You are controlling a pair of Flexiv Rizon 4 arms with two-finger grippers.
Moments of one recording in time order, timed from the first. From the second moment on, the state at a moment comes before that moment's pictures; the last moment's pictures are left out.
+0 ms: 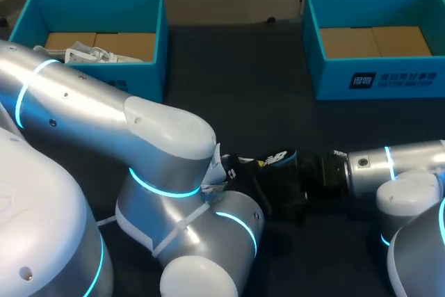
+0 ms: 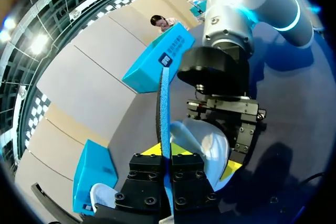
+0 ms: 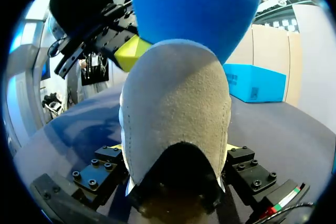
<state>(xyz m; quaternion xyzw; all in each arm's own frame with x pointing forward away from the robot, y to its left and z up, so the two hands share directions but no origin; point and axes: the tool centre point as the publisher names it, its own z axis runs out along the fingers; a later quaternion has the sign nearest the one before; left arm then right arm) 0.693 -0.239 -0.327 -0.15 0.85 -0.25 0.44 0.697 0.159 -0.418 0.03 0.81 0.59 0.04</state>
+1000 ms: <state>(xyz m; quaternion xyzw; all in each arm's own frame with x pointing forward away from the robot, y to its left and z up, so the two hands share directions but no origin) 0.702 -0.267 -0.279 -0.22 0.89 -0.23 0.31 0.697 0.159 -0.418 0.03 0.81 0.59 0.04</state>
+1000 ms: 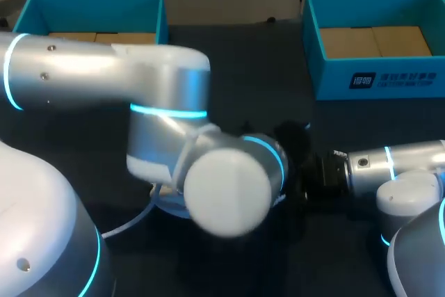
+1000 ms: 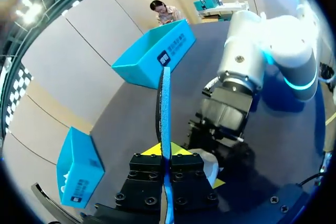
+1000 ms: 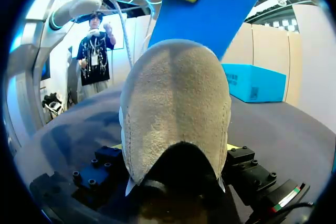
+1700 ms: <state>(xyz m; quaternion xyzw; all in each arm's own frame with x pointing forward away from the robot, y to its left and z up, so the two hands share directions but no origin) 0.689 -0.275 -0.218 -0.25 0.91 -0.28 0.17 0.697 0.159 -0.418 0.03 0.81 0.59 0.04</state>
